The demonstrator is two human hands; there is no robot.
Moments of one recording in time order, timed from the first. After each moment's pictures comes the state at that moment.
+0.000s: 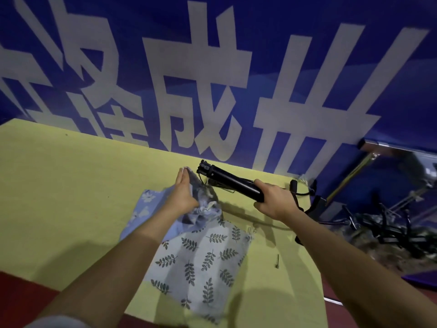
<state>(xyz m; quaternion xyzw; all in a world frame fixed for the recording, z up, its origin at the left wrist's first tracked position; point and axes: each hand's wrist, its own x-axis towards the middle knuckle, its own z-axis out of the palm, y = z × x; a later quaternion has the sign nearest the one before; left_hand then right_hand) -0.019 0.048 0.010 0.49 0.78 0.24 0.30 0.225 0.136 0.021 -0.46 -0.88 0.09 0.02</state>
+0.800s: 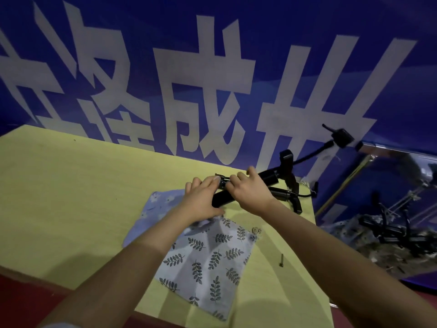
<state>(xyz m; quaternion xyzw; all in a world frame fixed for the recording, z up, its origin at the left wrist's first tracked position) 0.008 0.030 0.034 0.68 0.72 0.08 0.10 0.159 0.100 0.053 -0.23 -0.92 -0.30 0.01</state>
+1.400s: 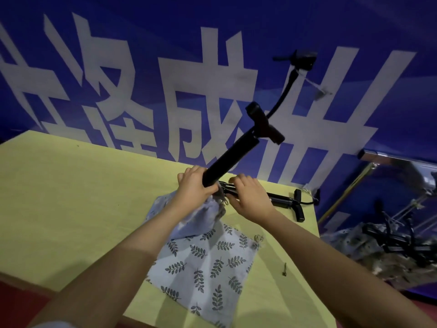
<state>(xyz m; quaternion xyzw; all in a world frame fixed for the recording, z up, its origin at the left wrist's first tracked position) -0.011 0.040 0.065 0.58 0.74 0.33 0.07 0.152 0.104 0.040 -0.34 -0.92 -0.02 0.18</state>
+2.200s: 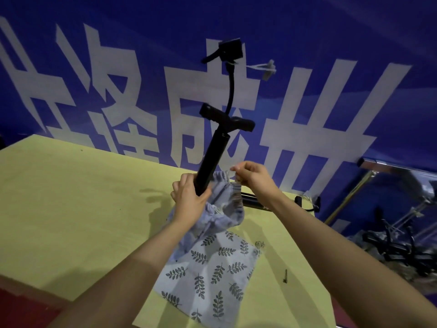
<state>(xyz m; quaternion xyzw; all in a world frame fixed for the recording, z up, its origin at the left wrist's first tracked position) -0.010 0.026 0.045 0.46 0.78 0.43 0.08 0.142 0.113 0.099 -0.37 -0.66 0.57 0.33</state>
